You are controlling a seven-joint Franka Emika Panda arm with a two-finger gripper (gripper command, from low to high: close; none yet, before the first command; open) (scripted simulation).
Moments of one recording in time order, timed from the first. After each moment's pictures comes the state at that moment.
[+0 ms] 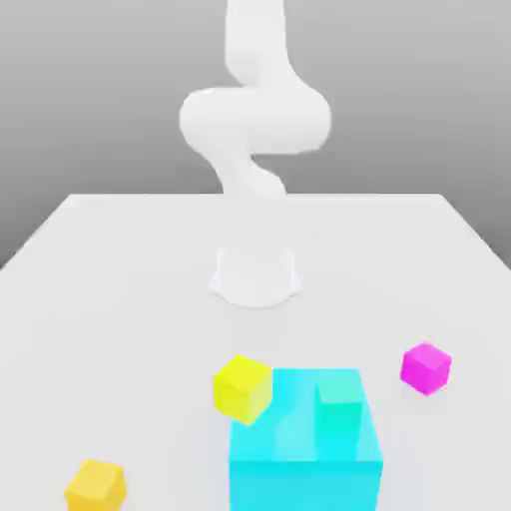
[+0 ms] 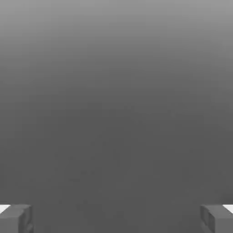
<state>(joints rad) 0.04 -0.72 0.02 -2.35 0.03 2.35 0.79</state>
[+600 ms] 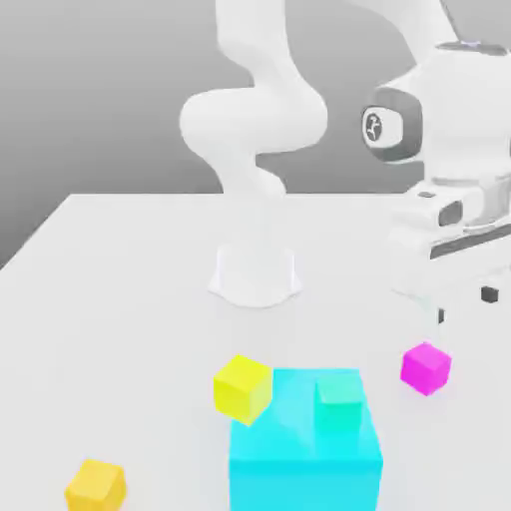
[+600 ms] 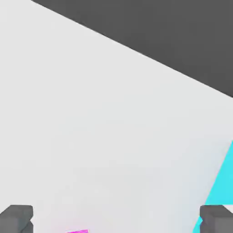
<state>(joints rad) 0.37 -0.05 0.34 -2.75 0.04 2.79 0.87</state>
